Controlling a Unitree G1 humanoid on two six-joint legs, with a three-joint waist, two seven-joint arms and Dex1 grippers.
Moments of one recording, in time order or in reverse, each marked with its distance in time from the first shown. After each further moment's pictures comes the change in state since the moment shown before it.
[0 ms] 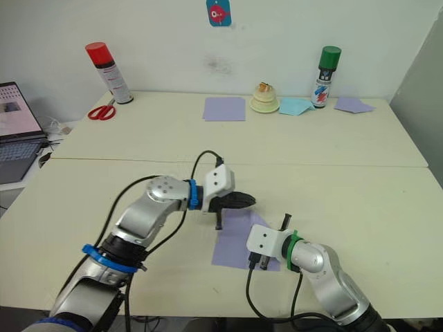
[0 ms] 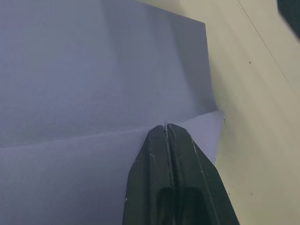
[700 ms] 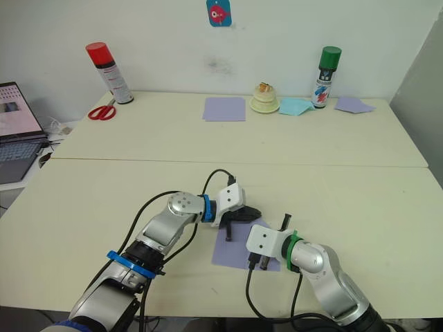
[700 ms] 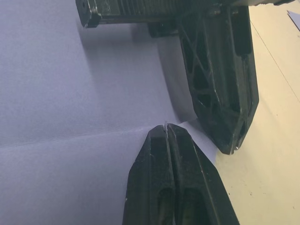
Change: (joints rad) left arm 0.031 -0.092 -0.031 0.213 0.095 -0.156 0.012; right arm 0.007 -0.001 -0.001 -0.001 -0.001 0.000 0.000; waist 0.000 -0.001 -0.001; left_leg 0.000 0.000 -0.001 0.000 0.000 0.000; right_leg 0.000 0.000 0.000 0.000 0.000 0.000
